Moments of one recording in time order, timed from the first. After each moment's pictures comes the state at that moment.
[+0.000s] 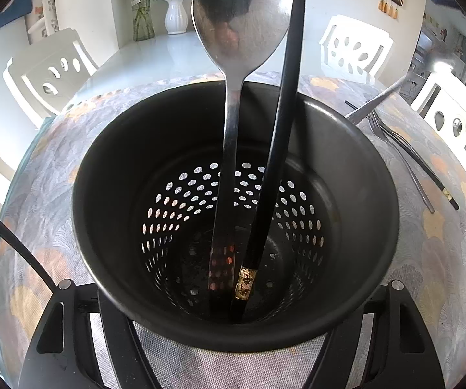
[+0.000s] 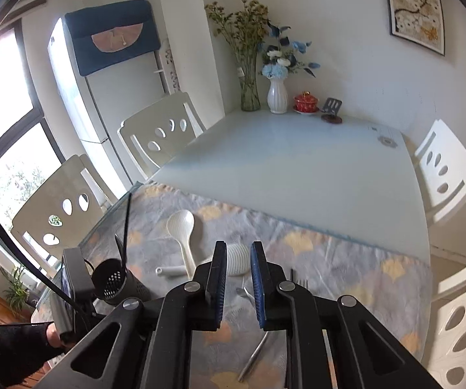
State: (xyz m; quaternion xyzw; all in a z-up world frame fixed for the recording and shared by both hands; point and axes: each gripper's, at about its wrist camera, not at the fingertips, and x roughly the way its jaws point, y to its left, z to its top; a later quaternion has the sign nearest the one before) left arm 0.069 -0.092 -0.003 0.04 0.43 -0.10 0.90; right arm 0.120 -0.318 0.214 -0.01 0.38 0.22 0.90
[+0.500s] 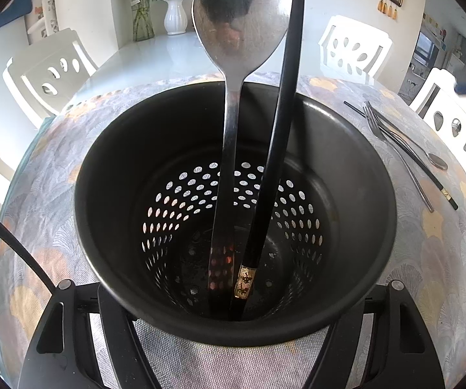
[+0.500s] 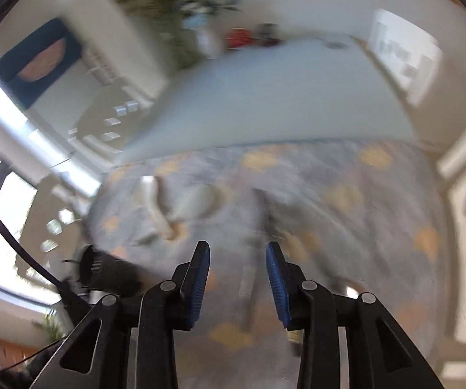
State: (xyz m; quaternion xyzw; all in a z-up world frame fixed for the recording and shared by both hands) left arm 0.069 -0.091 -0.002 0.04 0.43 -0.10 0.90; right arm 0.113 -0.394 0.141 0.14 0.51 0.12 0.84
